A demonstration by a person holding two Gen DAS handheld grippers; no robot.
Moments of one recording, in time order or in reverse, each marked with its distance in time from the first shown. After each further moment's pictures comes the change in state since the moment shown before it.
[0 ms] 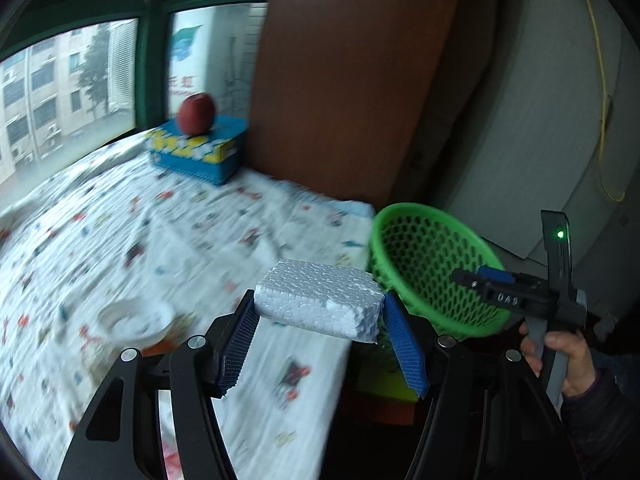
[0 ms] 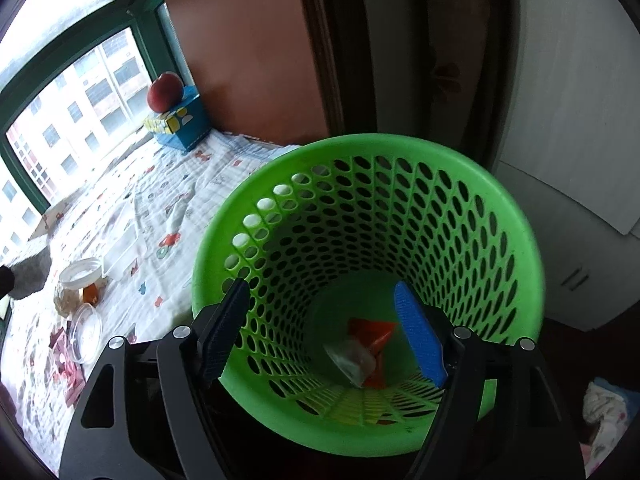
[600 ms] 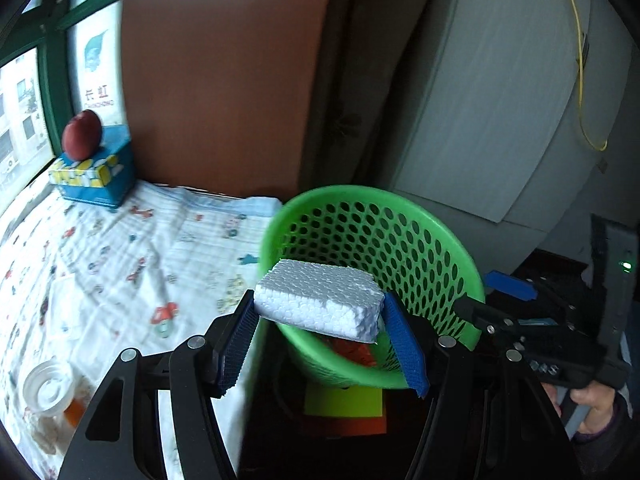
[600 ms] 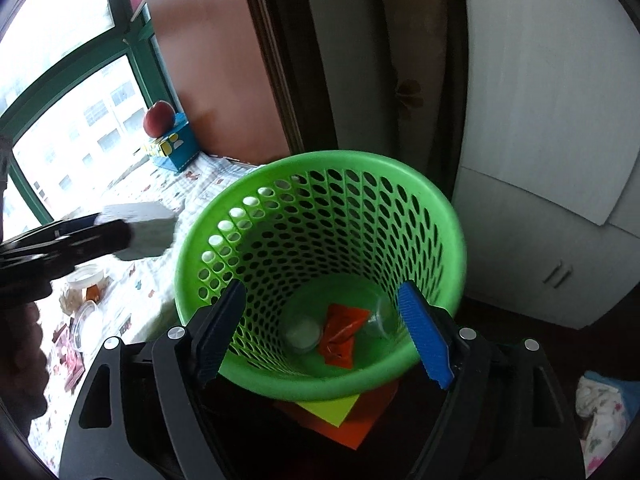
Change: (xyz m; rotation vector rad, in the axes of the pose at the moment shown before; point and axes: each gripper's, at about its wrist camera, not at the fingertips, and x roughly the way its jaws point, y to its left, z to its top) left arm 0.099 -0.110 0.035 0.155 0.113 -0.104; right arm -0.048 -0.040 -0.022 0.030 -0.077 -0.016
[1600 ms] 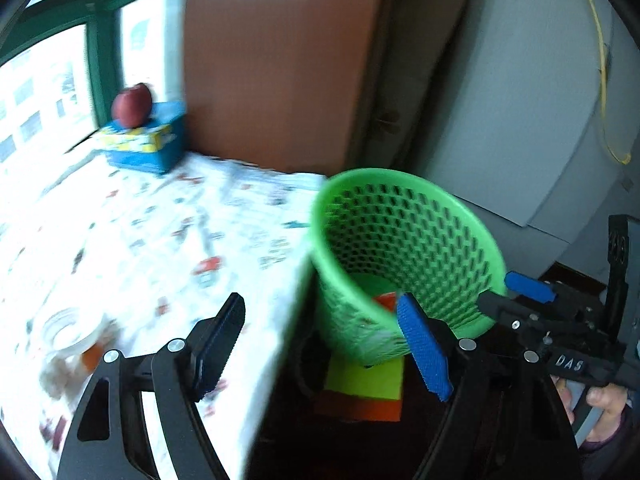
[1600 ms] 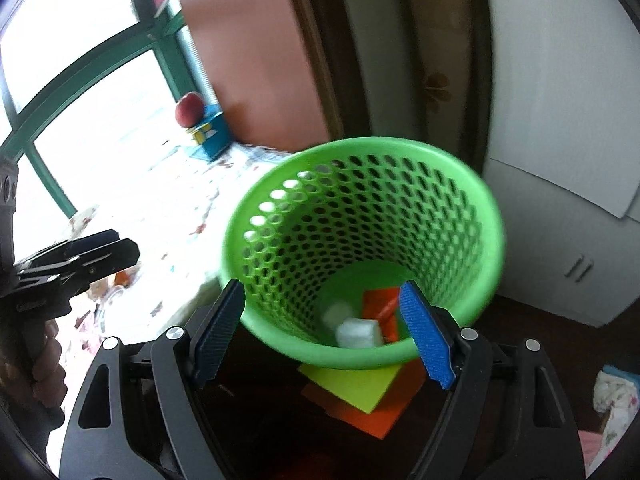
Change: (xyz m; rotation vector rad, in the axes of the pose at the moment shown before) left arm -0.045 0.029 -0.047 -0.103 -0.007 0.127; right arm -0.008 0.031 -0.014 -0.021 0.014 0.098
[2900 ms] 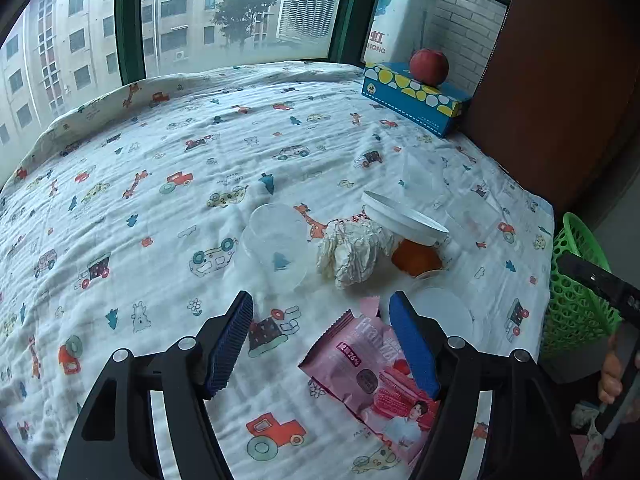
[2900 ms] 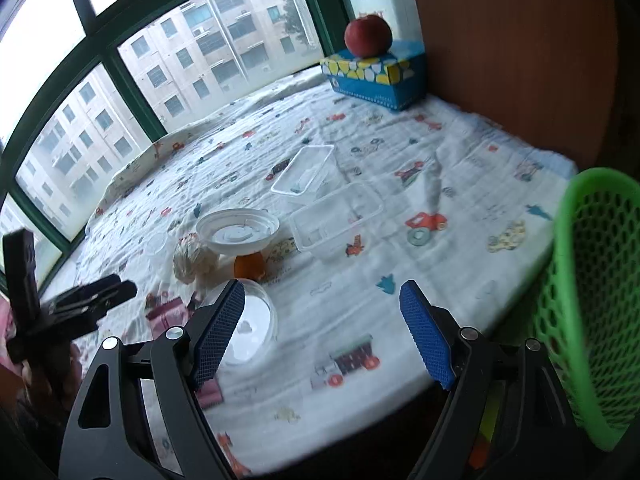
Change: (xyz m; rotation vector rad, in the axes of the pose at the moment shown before) left arm -0.090 0.259 -0.136 -0.438 0.008 0.354; right arm 0.119 0.216 0.016 -0.229 0.185 0.300
